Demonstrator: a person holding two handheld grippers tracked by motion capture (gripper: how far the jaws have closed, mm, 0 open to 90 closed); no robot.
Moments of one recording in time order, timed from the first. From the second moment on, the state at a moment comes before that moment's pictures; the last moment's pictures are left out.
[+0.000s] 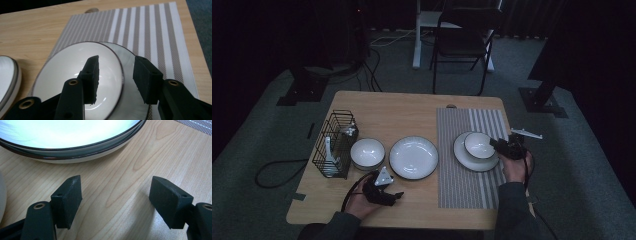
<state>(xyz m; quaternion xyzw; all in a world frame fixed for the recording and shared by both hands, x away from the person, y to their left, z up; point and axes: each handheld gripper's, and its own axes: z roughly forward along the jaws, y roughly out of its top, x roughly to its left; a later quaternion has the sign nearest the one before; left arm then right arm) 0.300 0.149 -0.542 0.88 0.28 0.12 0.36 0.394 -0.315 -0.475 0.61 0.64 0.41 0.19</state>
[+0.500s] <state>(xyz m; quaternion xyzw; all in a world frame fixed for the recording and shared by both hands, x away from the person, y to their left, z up) 0.300 0.149 -0.542 0.88 0.28 0.12 0.36 0.379 -0.294 -0.468 0.58 0.66 0.43 0.21</state>
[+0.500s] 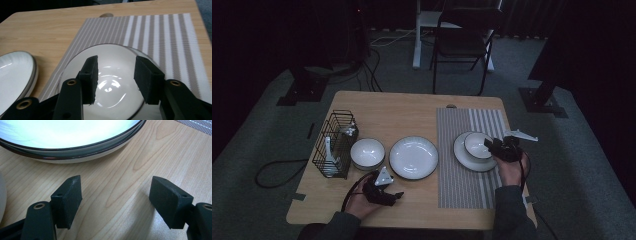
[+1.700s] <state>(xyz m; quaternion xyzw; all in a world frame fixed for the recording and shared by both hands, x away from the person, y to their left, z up) 0.296 0.145 -0.540 0.89 0.28 0.12 0.34 0.346 -0.219 -0.479 0.47 0.74 0.44 0.20</state>
